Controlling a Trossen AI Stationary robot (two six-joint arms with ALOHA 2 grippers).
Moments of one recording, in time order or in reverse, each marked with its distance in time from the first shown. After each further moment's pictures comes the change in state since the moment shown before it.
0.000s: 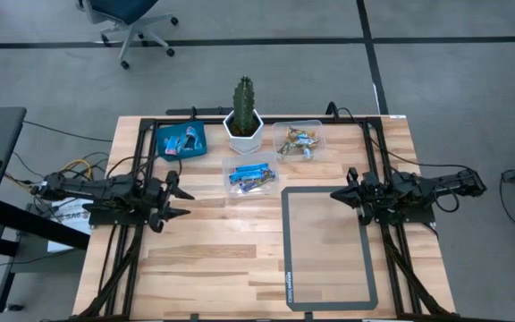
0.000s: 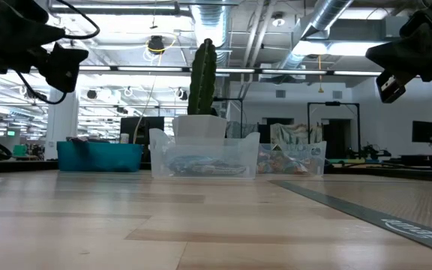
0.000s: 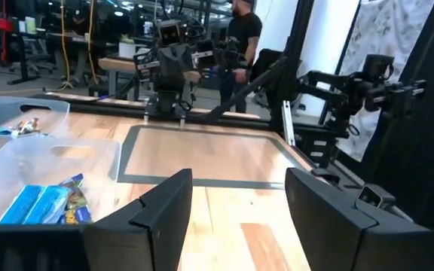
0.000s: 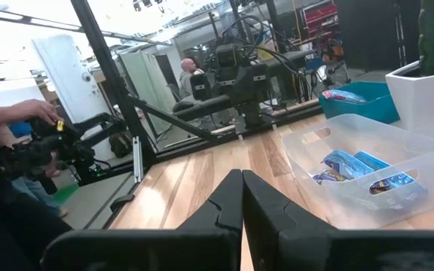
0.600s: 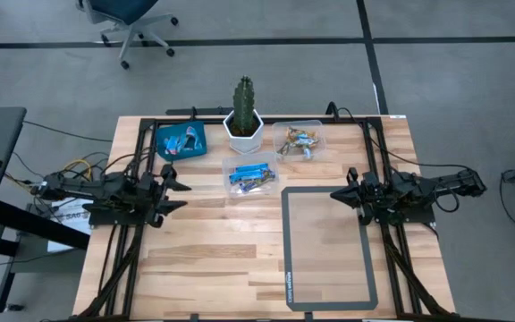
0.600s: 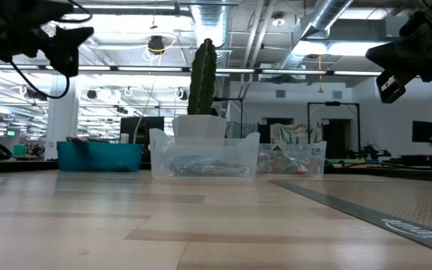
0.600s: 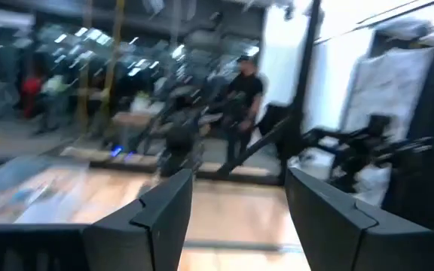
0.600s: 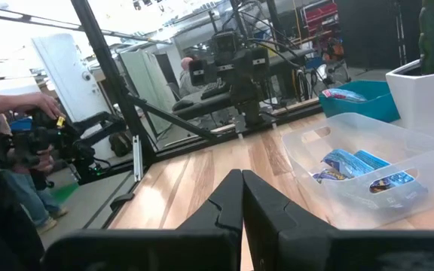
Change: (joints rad) left arm 0.000 -0.003 0.001 0.198 -0.043 0.020; right arm 0.000 0.000 0.000 -0.004 0.000 0.000
